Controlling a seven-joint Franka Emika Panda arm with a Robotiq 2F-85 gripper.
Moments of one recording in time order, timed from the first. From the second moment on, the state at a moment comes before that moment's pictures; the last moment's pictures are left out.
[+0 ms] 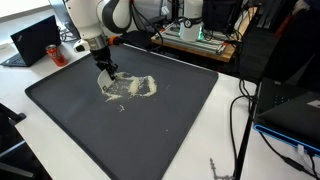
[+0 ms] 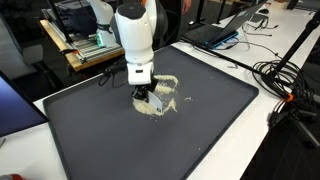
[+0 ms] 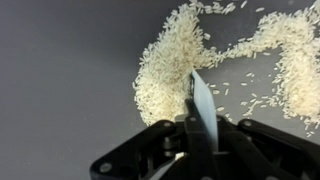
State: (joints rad) arm -0.29 0.60 0.03 -1.91 0.06 2.52 -0.42
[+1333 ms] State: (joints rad) arm -0.20 0.62 -0.12 -1.88 0.00 2.63 -0.17
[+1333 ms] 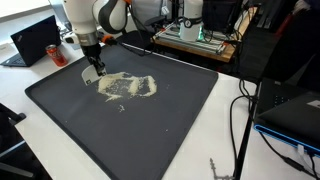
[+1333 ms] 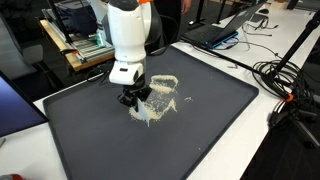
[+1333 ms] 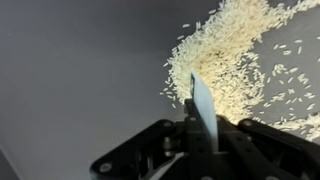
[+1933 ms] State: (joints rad) arm -0.11 0.40 -0.13 -2.16 -0.22 2.75 -0.19
